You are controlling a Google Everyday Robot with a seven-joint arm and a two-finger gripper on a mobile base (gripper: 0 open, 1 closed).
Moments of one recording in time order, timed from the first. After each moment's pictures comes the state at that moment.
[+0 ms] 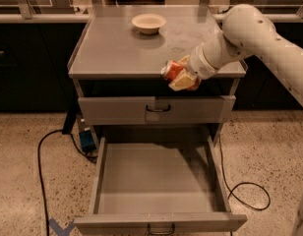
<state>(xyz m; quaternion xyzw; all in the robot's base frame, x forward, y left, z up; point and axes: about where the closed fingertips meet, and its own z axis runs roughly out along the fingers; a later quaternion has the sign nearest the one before) 0.687 -0.096 0.801 -0.61 0.72 0.12 0.31</state>
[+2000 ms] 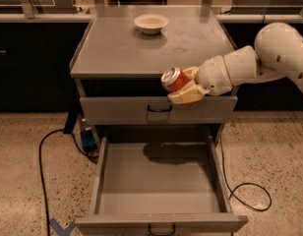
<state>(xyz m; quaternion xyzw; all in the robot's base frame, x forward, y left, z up) 0.592 -0.072 0.842 -0.60 0.63 0.30 0.39</state>
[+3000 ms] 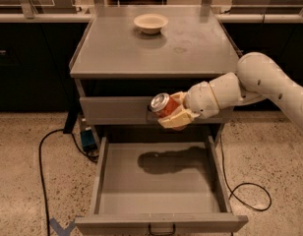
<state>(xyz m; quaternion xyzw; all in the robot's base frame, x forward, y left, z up) 0.553 -0.043 0.780 -0.62 0.60 0.36 0.35</state>
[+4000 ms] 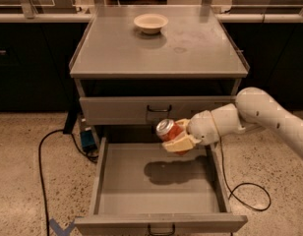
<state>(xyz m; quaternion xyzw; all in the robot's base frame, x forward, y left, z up) 0.532 -0.061 0.699 -0.56 0.65 0.40 0.33</state>
